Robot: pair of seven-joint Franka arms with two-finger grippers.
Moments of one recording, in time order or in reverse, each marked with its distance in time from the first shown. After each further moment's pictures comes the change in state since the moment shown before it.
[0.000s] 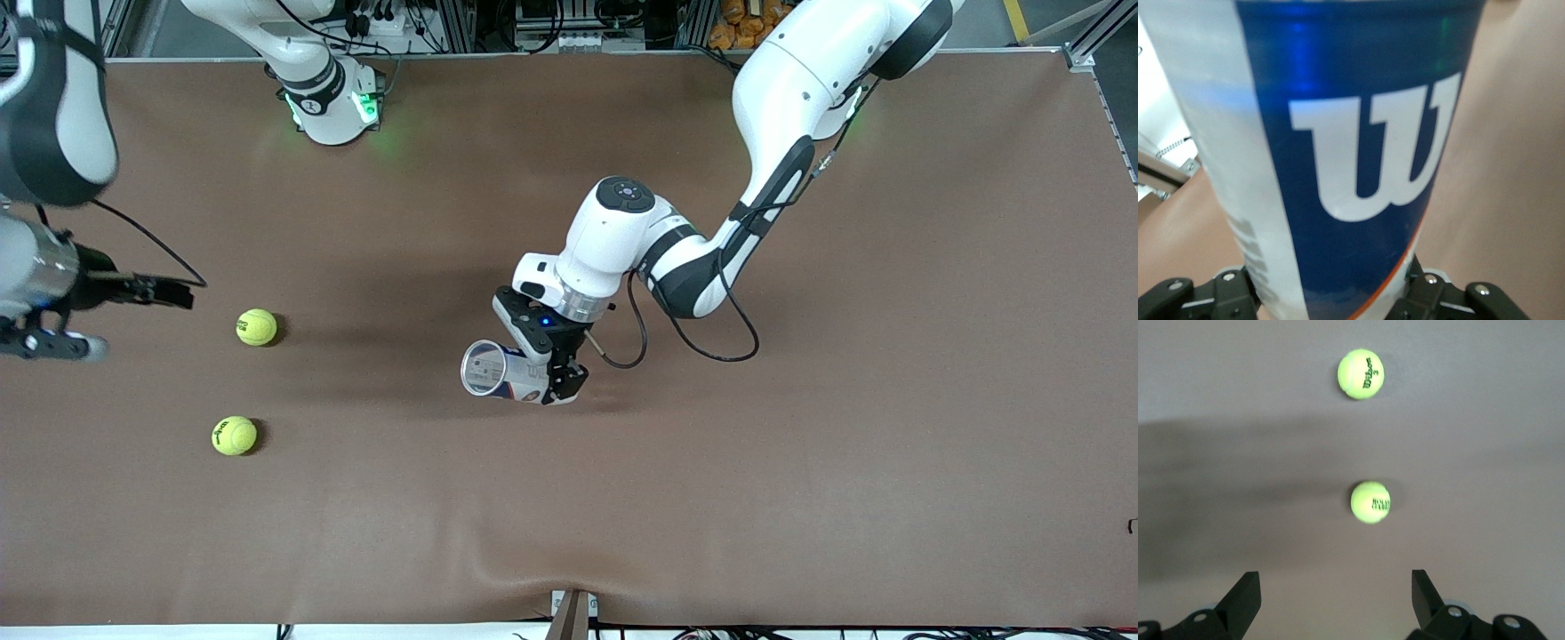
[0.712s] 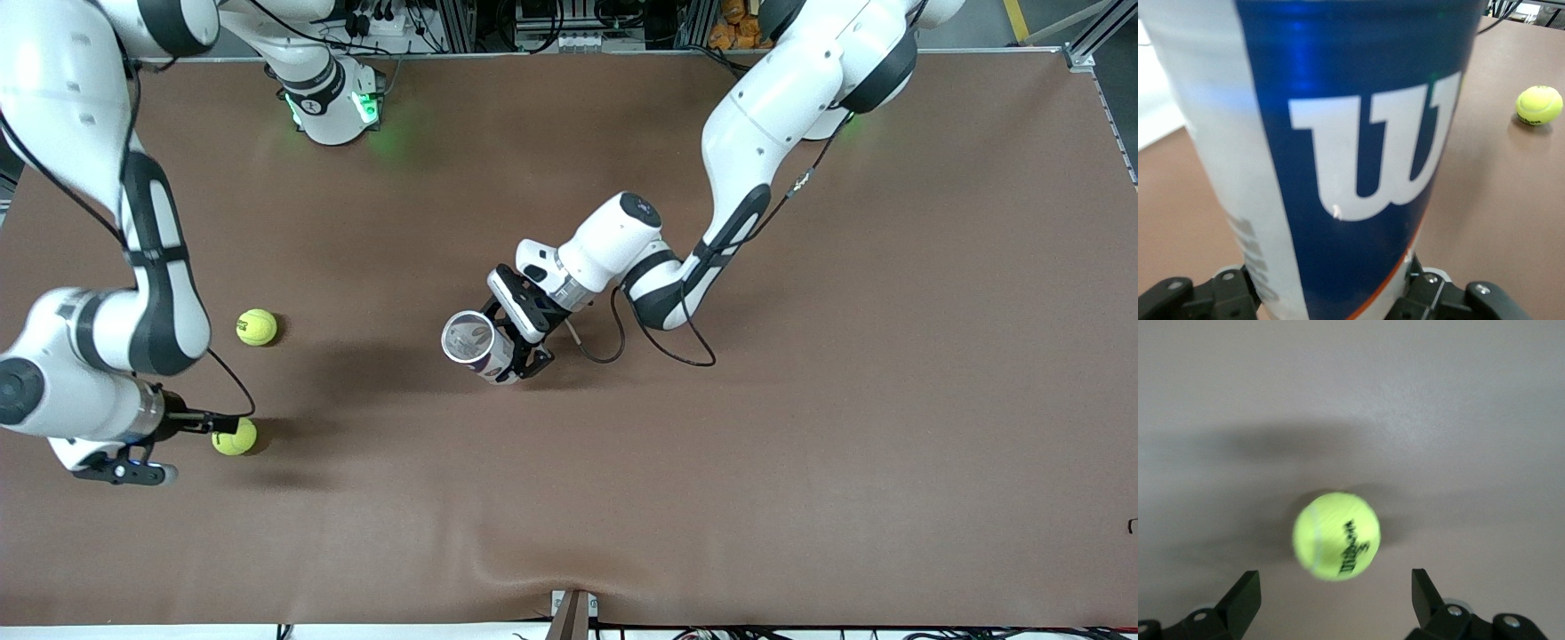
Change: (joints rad) left arm -0.033 0.193 0.002 -0.054 -0.001 0.524 -0.096; right arm -0.061 0.496 -0.012 0.180 0.000 0.439 -0.062
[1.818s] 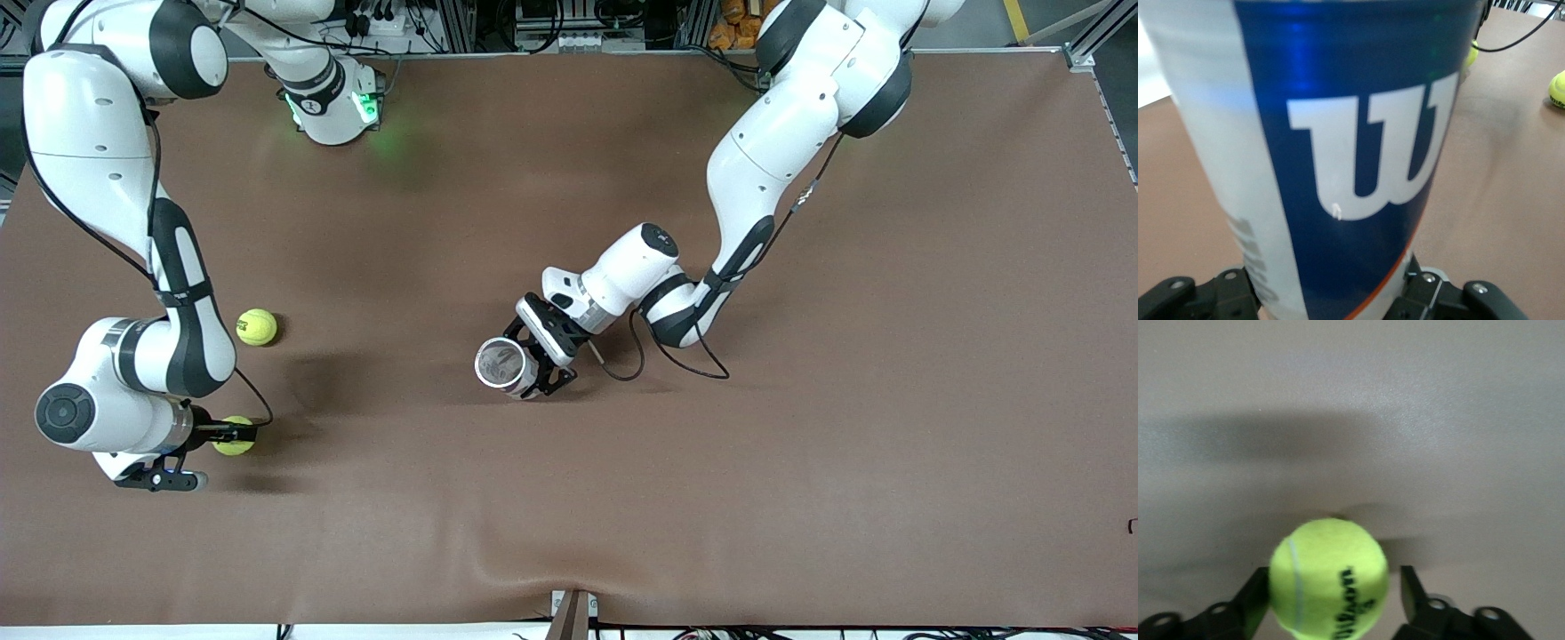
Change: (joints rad) left arm 0.040 0.074 0.012 0.001 -0.007 0.077 -0.001; right arm -0.009 0.081 0.008 0.008 0.001 0.073 -0.018
